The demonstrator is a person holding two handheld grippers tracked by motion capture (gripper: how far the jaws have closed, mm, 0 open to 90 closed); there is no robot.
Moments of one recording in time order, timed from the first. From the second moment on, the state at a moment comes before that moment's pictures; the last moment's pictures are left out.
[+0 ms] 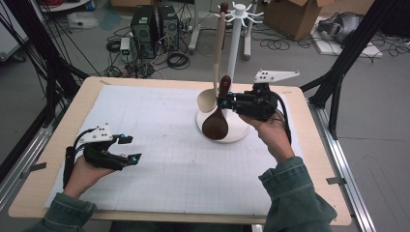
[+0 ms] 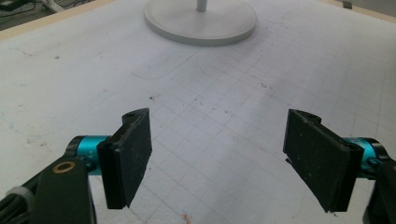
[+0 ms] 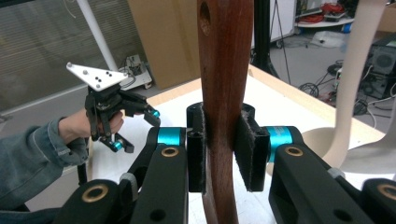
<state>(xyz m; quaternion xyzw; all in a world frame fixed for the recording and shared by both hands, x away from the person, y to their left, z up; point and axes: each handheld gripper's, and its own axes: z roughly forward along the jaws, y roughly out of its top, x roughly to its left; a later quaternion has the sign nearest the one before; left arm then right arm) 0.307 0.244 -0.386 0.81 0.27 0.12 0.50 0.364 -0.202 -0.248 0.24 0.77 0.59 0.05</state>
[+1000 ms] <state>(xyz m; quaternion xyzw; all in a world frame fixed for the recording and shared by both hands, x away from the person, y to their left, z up) 0.306 0.253 -0.384 0.81 0.28 0.13 0.50 0.388 -0.215 -0.181 0.23 0.77 0.58 0.09</state>
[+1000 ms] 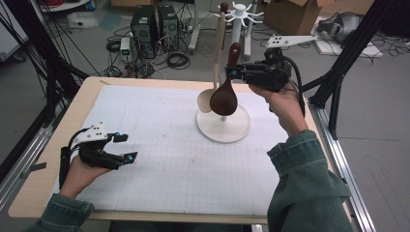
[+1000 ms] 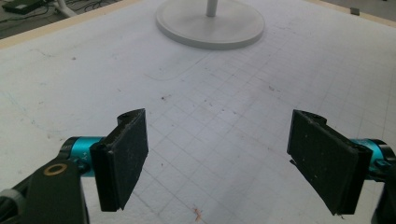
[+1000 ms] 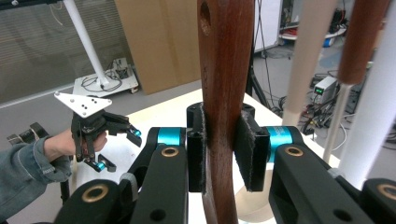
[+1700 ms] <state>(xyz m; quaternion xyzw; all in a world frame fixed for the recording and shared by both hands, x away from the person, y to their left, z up) 0.308 0.255 -0.387 0.81 0.28 0.13 0.50 0.417 -0.234 -0.152 0.22 0.78 0.58 0.09</state>
